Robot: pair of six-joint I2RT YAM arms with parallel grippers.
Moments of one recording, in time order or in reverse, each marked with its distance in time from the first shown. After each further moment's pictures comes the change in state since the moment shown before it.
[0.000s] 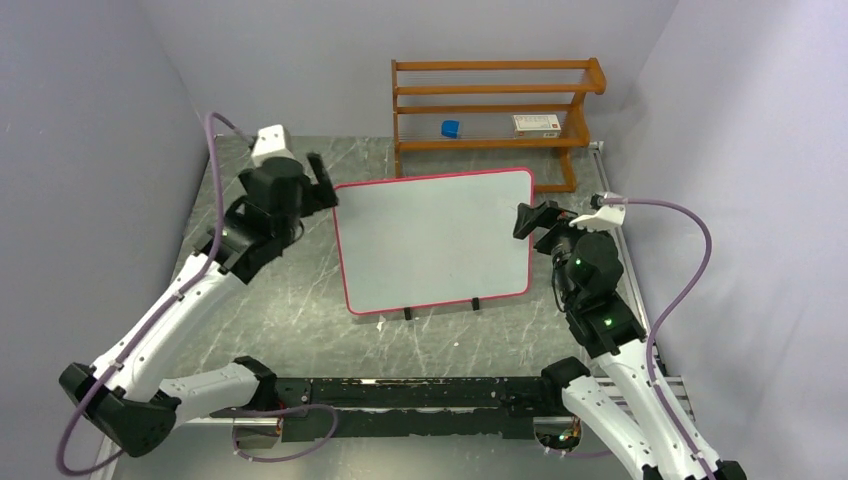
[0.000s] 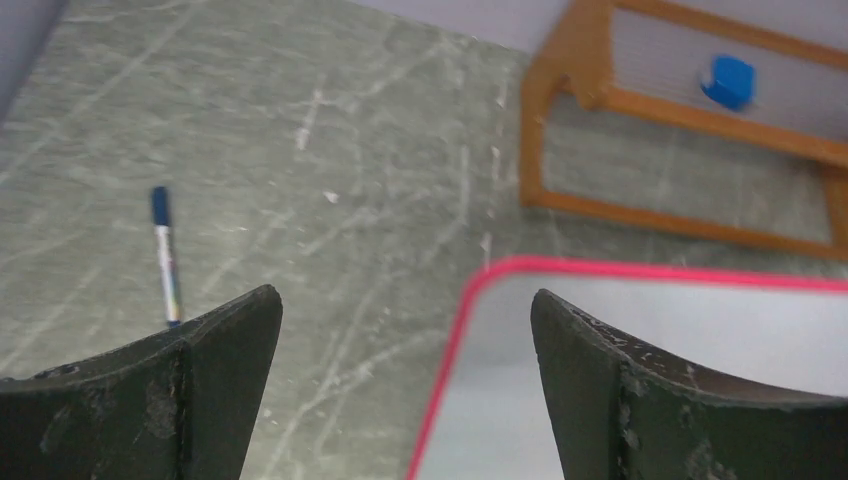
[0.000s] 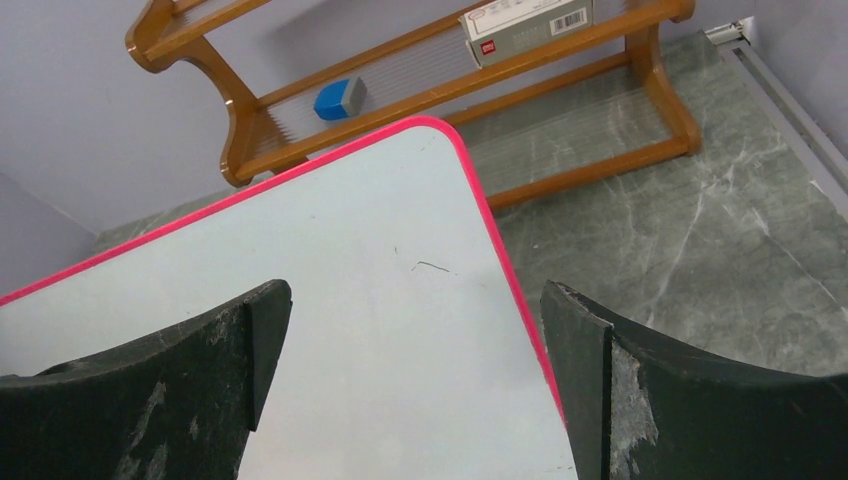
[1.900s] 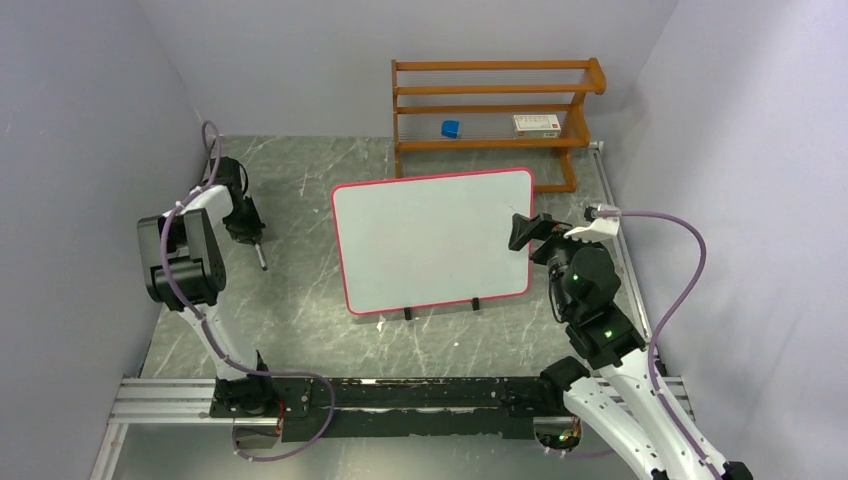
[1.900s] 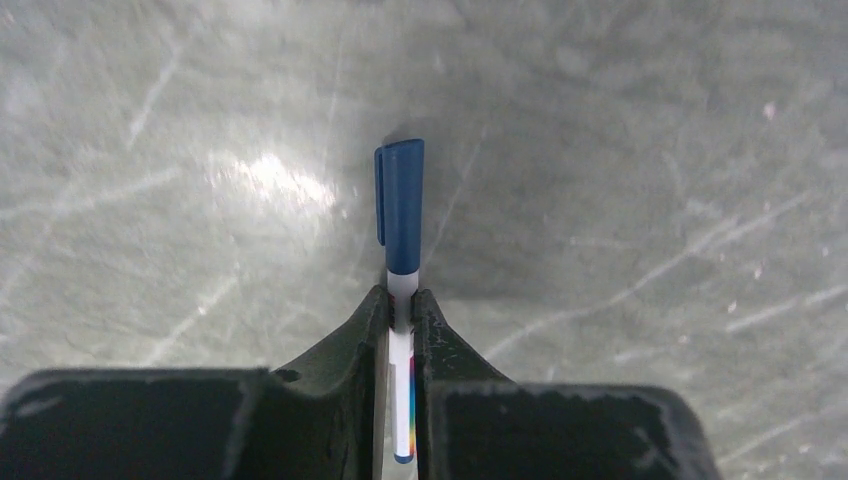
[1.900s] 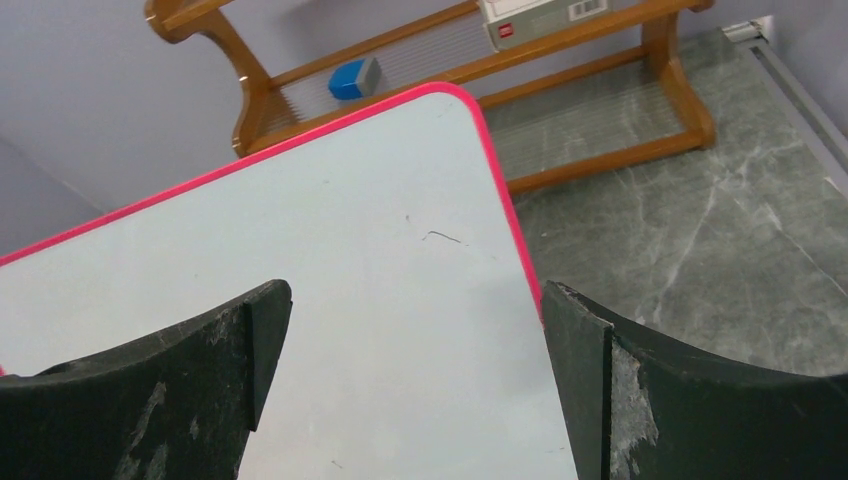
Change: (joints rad) left arm 0.829 0.844 0.086 0.002 0.533 0.297; right arm 0.092 -0.072 -0.060 -0.006 0.082 -0.014
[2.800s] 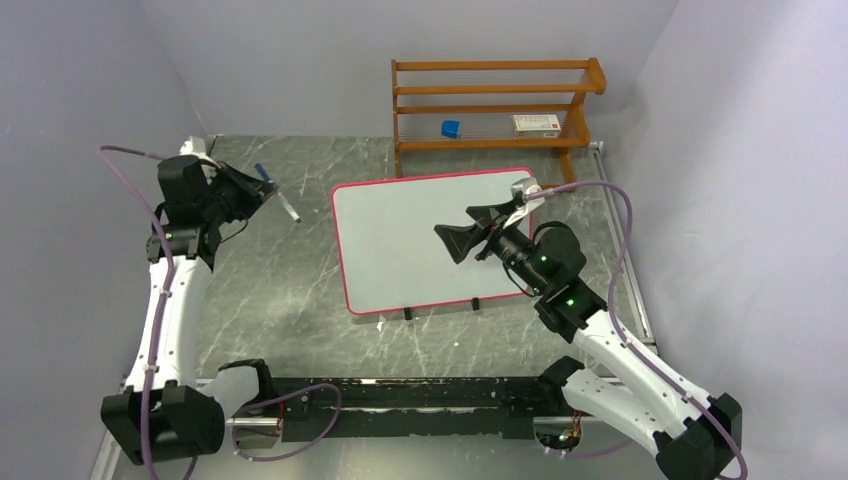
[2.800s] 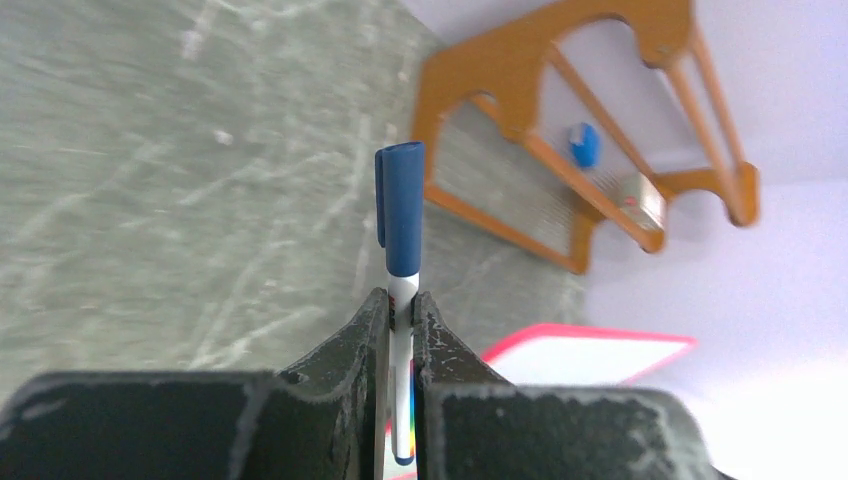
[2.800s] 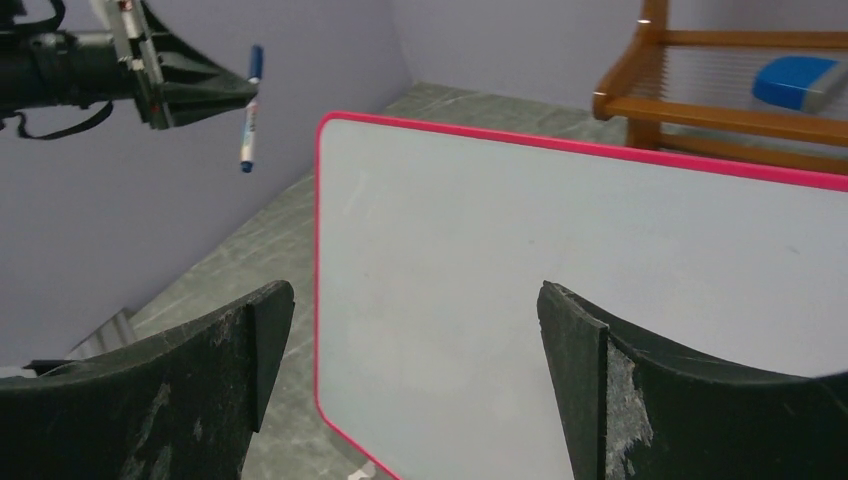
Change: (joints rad) left arm -0.038 -0.867 -0.242 0.121 0.394 -0.529; right arm 0.112 0.266 -0.002 0.407 -0.608 -0.056
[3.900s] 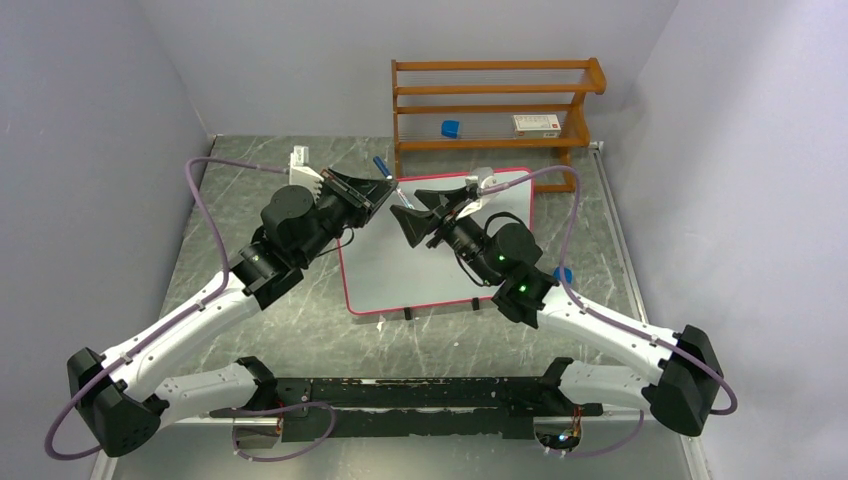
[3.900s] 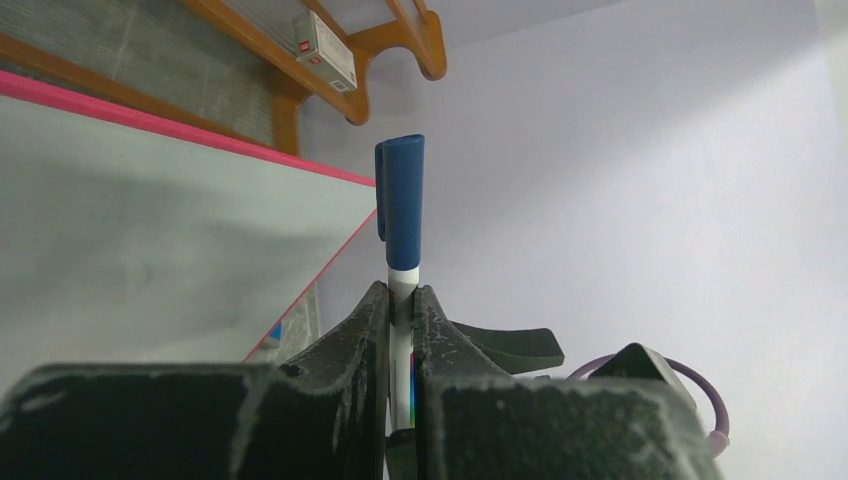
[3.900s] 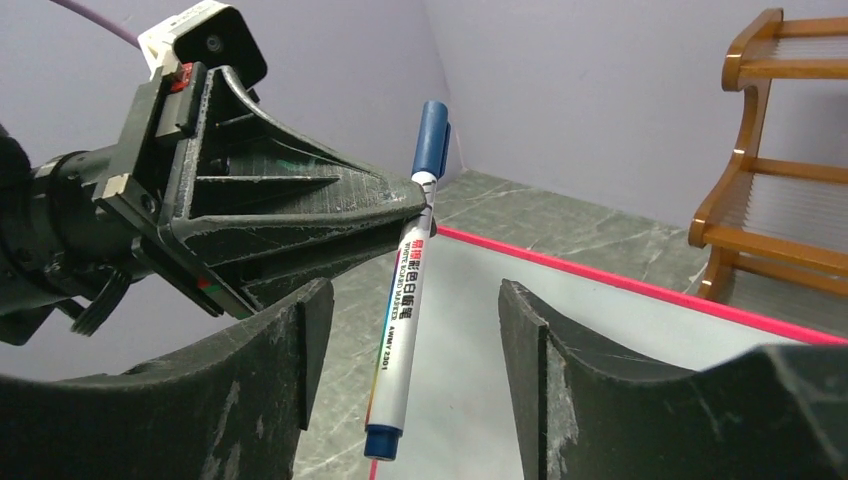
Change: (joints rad) left arm -0.907 -0.018 -0.065 0.491 -0.499 -0.517; right arm 0.295 0.296 0.136 0.348 0.238 -0.079
